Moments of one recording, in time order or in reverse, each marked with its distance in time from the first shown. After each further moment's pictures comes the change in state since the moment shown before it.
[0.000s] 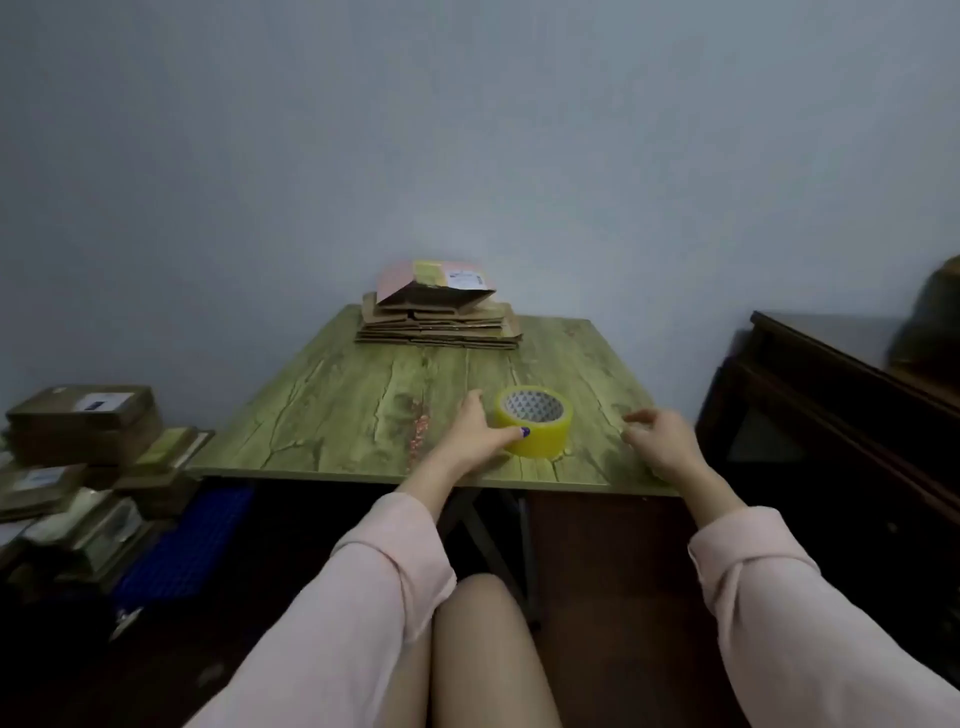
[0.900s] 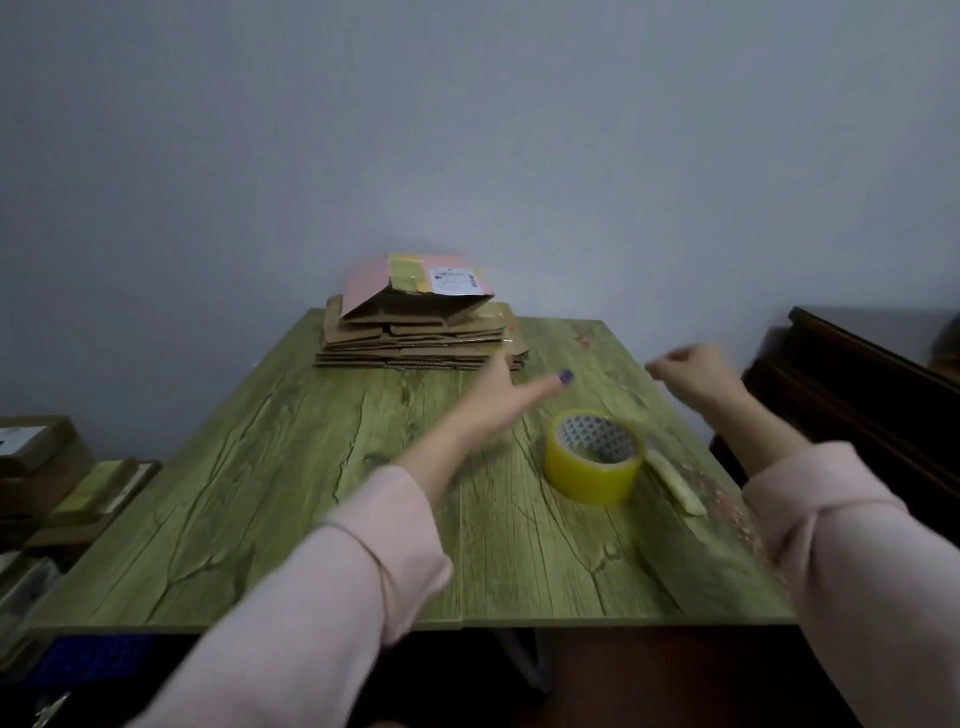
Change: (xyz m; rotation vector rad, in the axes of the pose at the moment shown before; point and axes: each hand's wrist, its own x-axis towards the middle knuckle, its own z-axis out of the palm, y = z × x) left_hand 0.144 0.030 -0.017 -0.036 -0.092 0.111; right_hand 0.159 -0.049 -0.004 -0.019 0.107 0.081
